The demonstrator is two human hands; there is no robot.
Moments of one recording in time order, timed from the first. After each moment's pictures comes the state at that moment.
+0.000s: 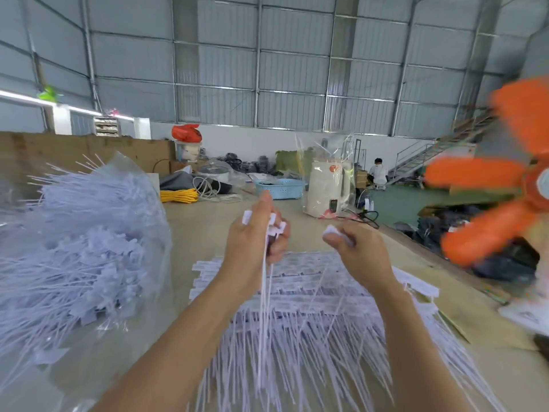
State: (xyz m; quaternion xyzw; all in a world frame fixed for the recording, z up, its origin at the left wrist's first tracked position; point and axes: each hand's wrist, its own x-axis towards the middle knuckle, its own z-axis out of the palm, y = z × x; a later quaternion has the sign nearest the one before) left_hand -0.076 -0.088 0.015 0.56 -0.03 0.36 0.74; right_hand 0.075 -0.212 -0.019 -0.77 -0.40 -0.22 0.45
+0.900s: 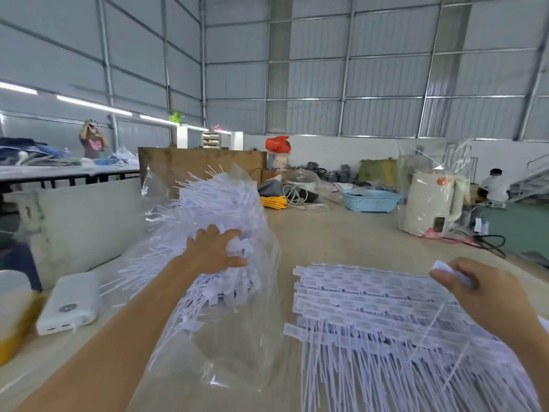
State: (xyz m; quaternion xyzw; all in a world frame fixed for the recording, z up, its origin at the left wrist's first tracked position) left_hand -0.193 0.127 -0.016 0.90 0.43 0.12 0.00; right_hand 0.071 -0.206 -0.029 -0.80 -0.42 -0.25 0.35
